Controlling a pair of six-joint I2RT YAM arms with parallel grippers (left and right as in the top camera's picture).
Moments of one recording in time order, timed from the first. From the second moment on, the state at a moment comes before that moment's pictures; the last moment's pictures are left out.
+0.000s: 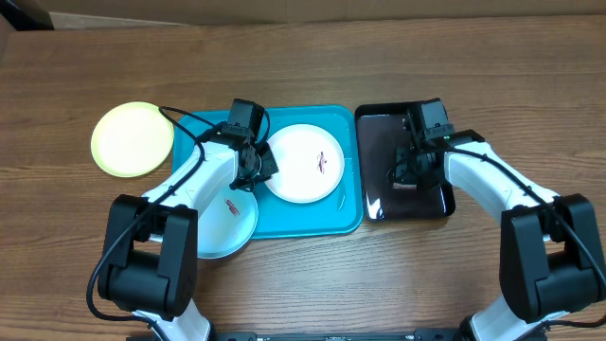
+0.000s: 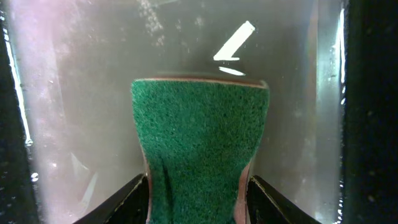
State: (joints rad) left arm -0.25 1.83 1.12 -0.60 0.06 -0.61; right arm 0.23 1.79 1.06 -0.55 0.01 0.26
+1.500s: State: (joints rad) left arm -0.25 1.83 1.12 -0.57 0.03 -0.62; right arm 0.32 1.57 1.15 -0.72 0.04 0.24
